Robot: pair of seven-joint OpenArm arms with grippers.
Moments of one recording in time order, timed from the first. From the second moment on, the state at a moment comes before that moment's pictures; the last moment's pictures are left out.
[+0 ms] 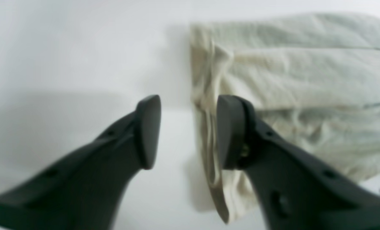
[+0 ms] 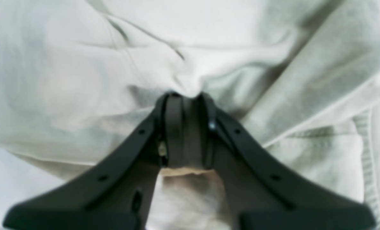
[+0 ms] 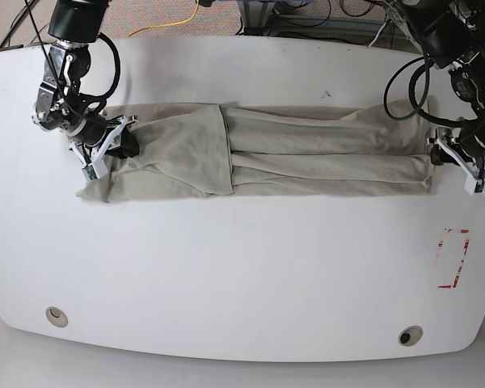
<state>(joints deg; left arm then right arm) -4.7 -14.0 -42.6 87.9 -19.5 -41.9 72.3 -5.2 17.1 19.4 77.4 27.3 41.0 -49.2</state>
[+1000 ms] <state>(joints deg) -5.2 -17.4 -43.6 68.3 -38.2 -41.8 69.0 -5.1 16.1 19.4 77.4 27.3 41.0 -49.2</state>
